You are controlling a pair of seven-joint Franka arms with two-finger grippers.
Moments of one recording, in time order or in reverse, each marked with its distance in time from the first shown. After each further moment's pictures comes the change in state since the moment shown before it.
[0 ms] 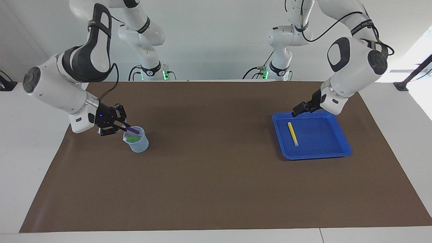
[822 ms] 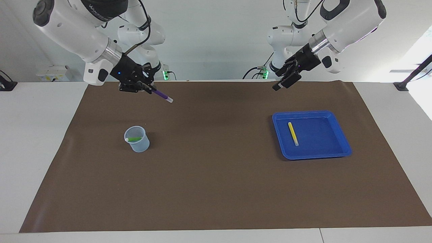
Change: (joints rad) left arm -0.037 -0.175 -0.061 0.002 -0.407 0.047 -0.978; right arm 0.167 -0.108 0.044 0.127 0.147 -0.129 0.988
